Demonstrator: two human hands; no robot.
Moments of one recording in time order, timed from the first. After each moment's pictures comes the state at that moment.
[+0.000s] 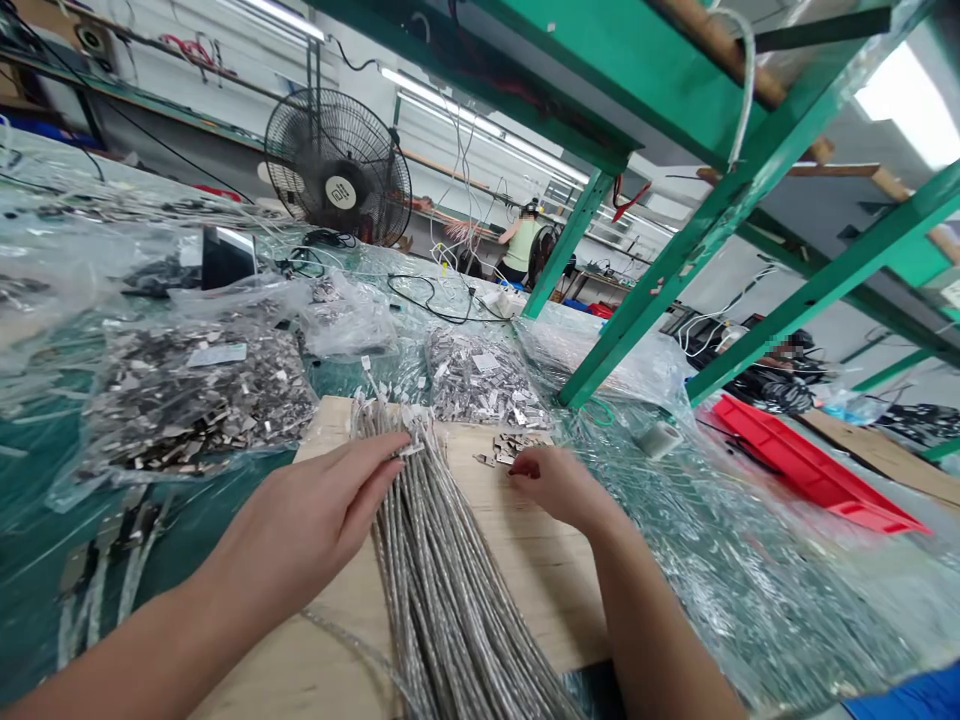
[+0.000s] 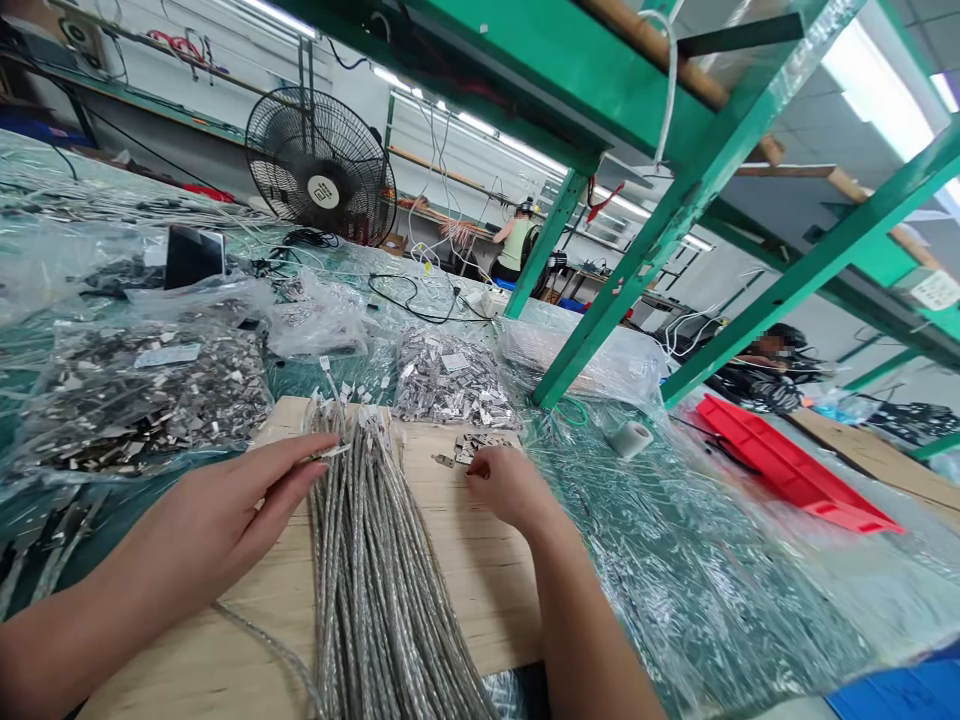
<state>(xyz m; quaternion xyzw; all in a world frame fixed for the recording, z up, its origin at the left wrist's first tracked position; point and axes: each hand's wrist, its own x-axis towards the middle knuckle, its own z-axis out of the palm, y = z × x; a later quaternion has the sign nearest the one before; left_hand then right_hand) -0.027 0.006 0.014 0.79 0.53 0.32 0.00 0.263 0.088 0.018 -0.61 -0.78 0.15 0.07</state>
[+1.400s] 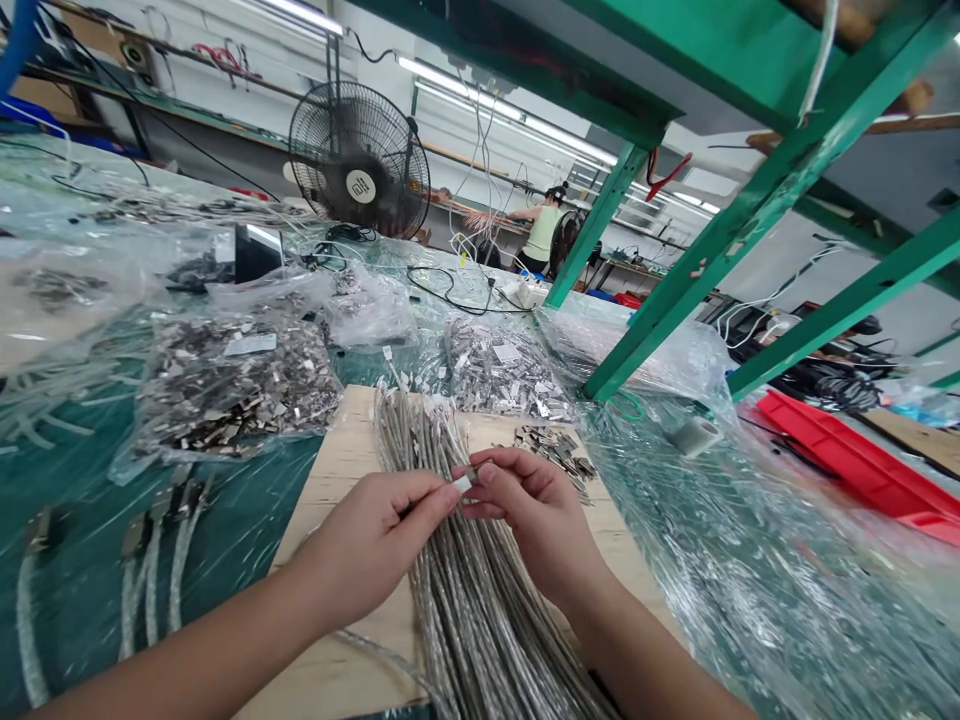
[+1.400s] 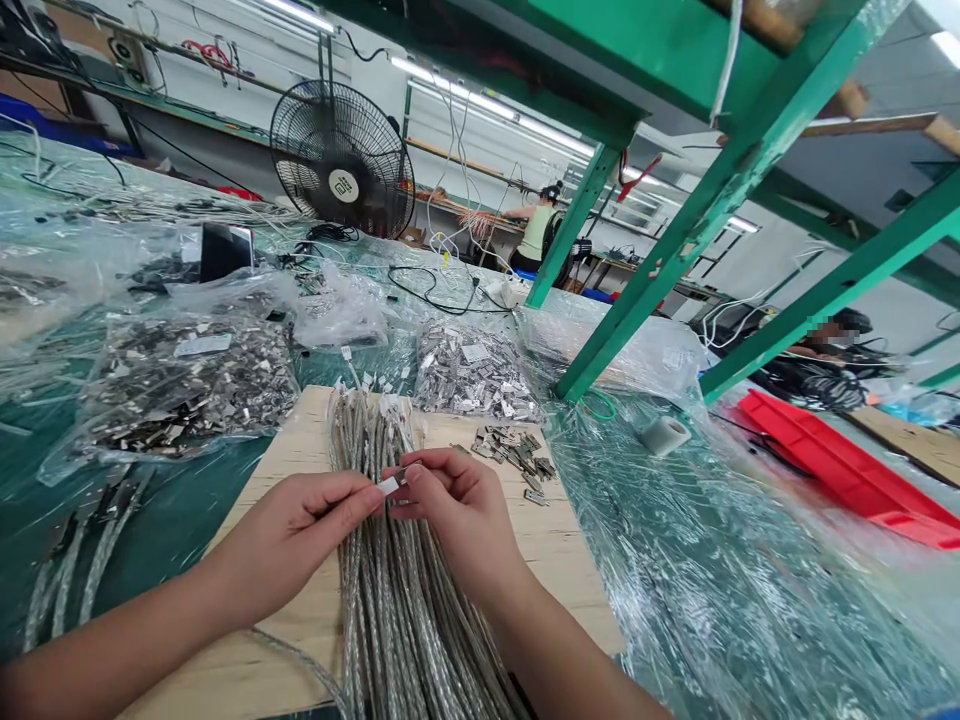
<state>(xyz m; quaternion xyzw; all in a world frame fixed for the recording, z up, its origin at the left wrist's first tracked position) 0.007 -0.002 0.009 0.67 0.49 0.34 0.43 0.182 0.025 0.012 -0.36 -0.49 0.64 0.46</state>
